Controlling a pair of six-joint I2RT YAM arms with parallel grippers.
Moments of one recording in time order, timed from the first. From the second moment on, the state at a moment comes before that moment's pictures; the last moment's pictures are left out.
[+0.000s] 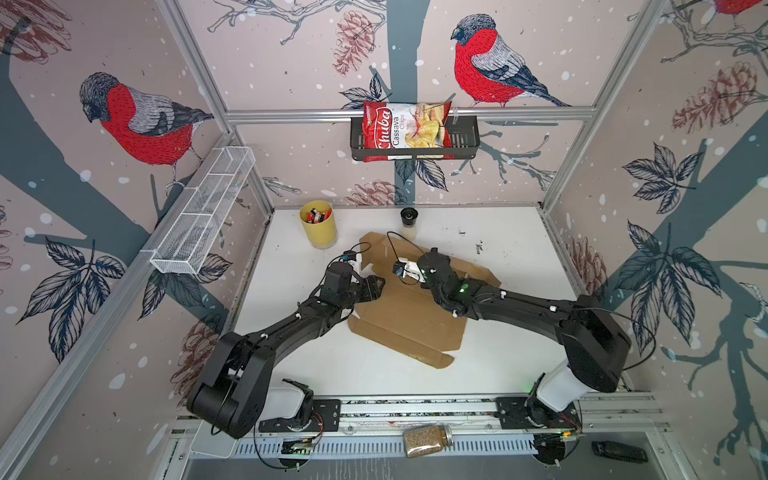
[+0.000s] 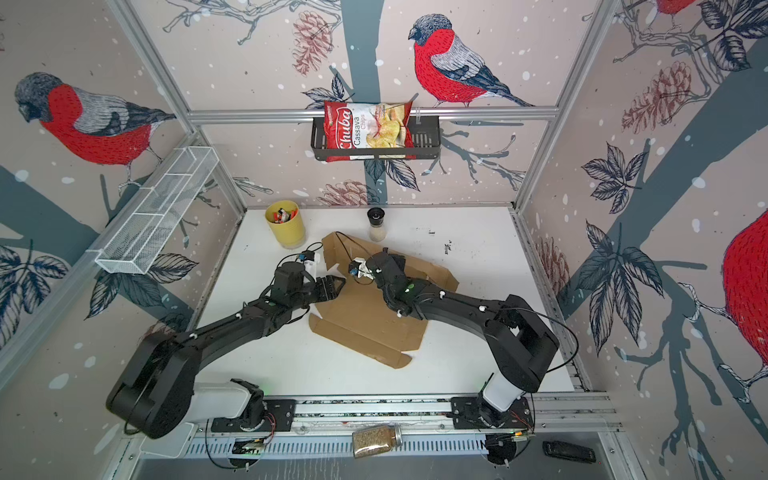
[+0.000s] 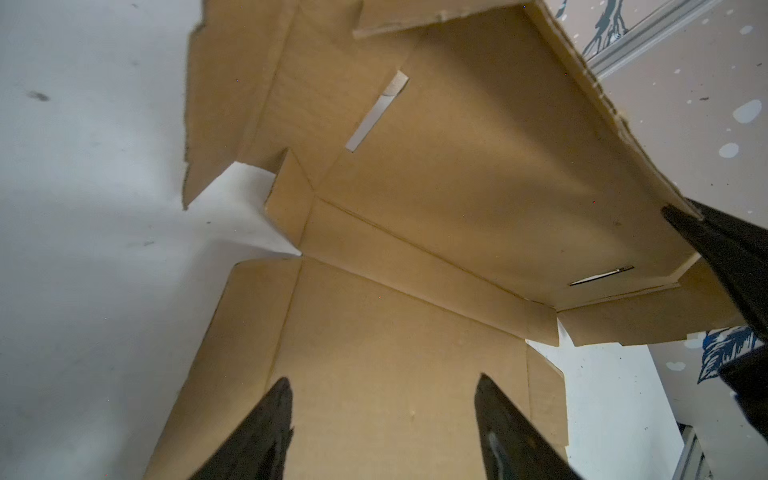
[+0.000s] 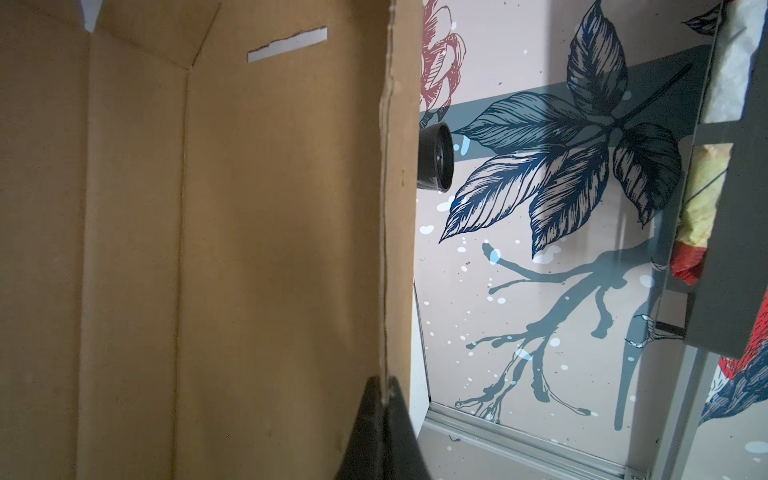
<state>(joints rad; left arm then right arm) -0.41 1.36 0.59 0.19 0.25 -0.55 0.92 1.62 1.03 0.00 0.64 -0.99</state>
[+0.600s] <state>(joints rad) -0.42 1.66 0.69 0.43 0.18 -0.41 0.92 1.61 1.03 0.01 0.63 -0.99</state>
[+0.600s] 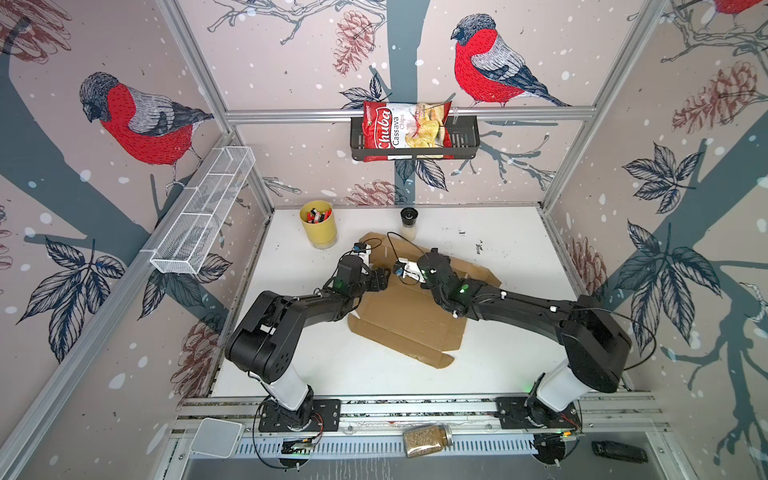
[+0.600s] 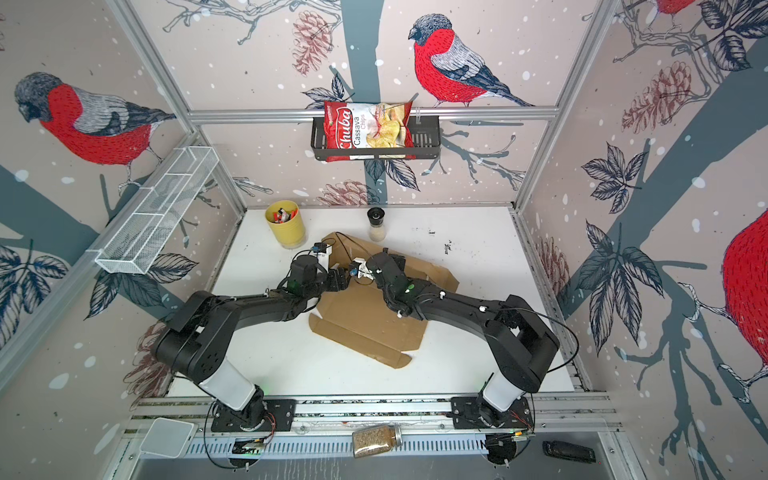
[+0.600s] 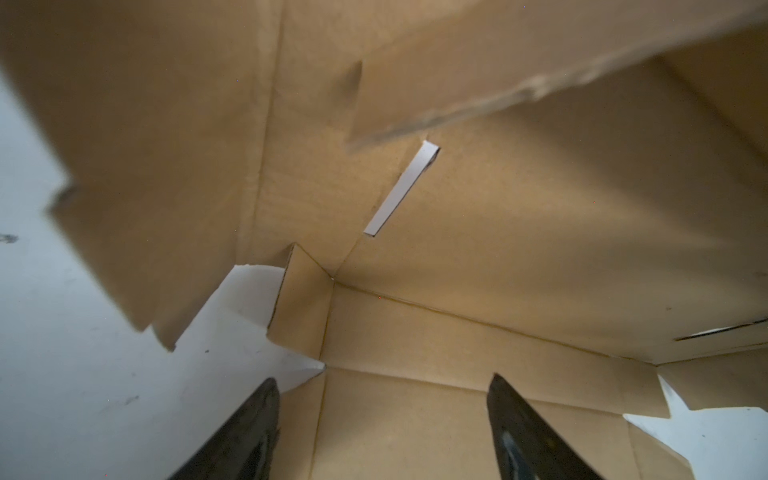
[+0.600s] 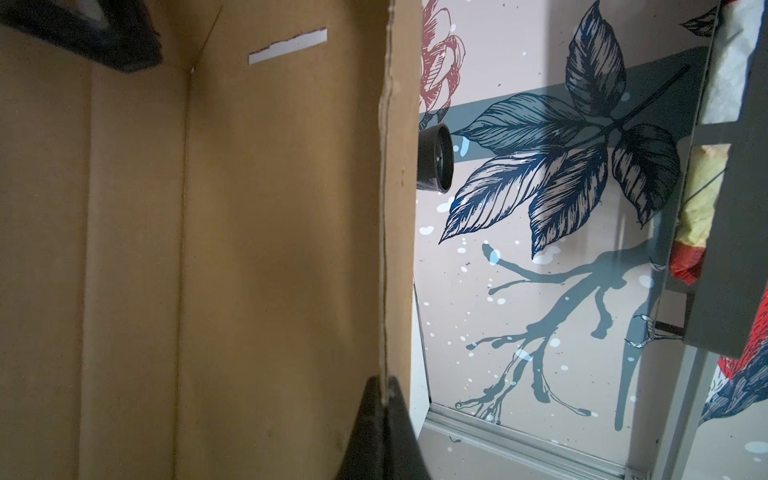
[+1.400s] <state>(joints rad) -0.41 1.76 0.80 0.33 0.16 -0.41 0.92 1.61 1.02 0.01 0.63 -0.99</state>
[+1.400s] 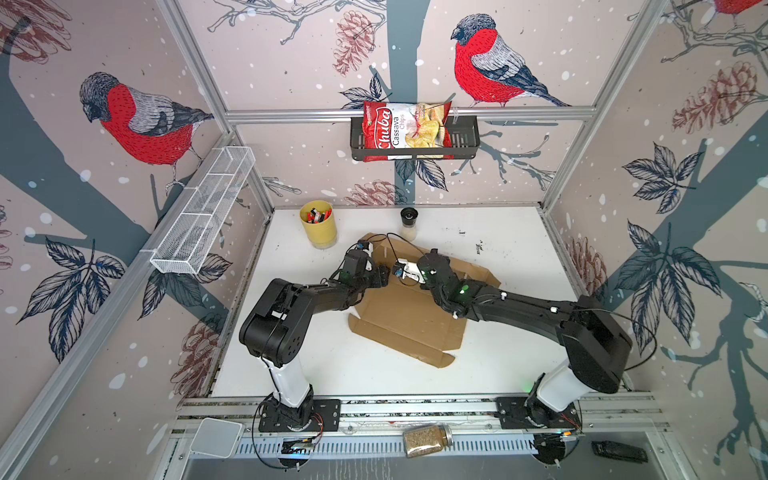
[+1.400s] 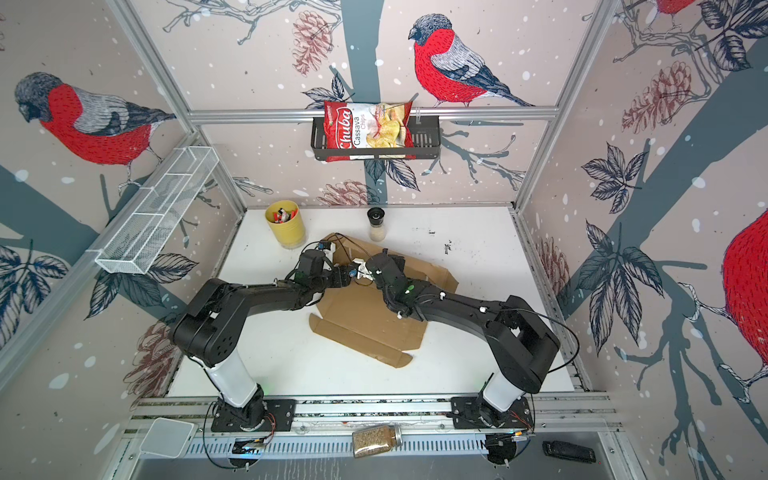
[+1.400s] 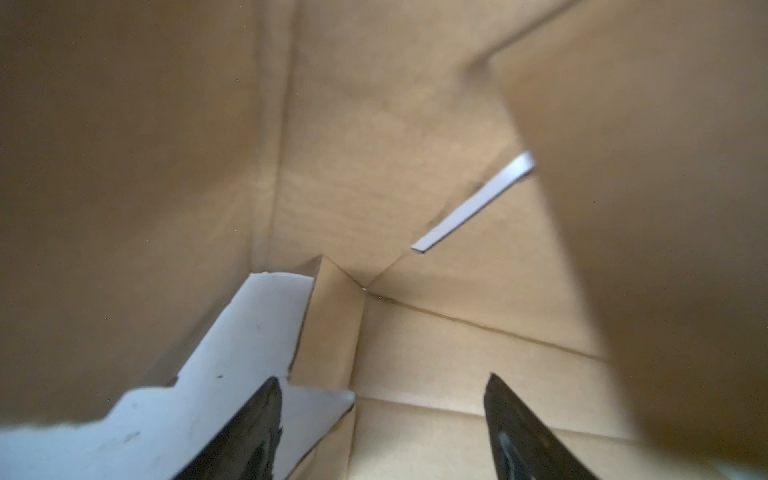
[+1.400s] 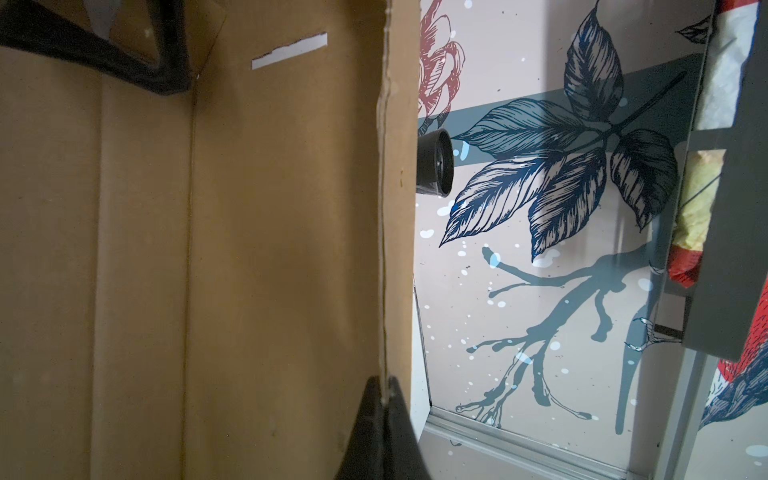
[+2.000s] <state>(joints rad) -0.43 1.76 0.87 0.27 0.21 -0.36 0.93 1.62 1.03 0.01 0.63 -0.99</state>
